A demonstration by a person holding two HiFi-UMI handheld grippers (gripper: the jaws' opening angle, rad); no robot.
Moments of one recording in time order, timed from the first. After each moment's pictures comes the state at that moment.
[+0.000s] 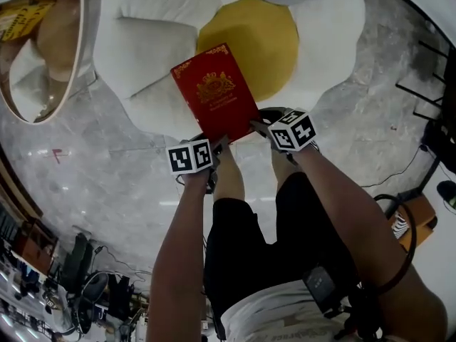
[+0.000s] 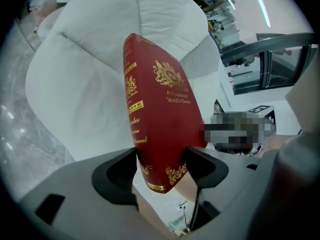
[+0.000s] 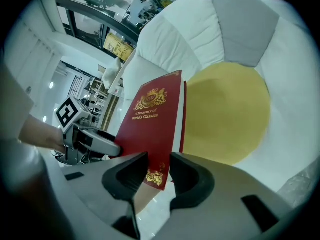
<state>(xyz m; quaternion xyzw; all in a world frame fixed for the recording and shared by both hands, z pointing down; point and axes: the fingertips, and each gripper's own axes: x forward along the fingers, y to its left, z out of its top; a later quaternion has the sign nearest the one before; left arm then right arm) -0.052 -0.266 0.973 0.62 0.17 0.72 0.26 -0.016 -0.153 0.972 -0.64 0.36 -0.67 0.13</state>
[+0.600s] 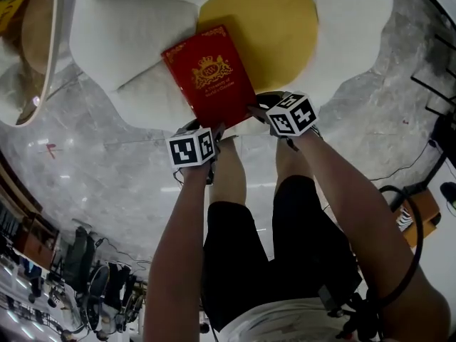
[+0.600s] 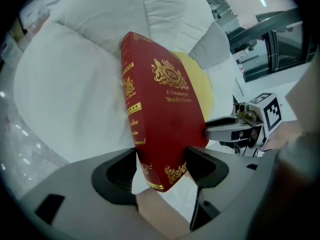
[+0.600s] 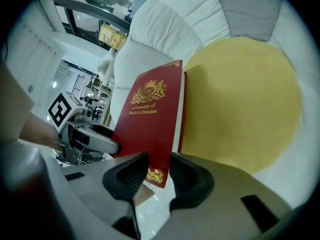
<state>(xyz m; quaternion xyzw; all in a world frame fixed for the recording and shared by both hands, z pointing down) -0.062 -0.278 1.044 0.64 0.15 0.73 0.18 -0.034 -0.162 1.056 -0.63 0.38 -0.67 0.14</state>
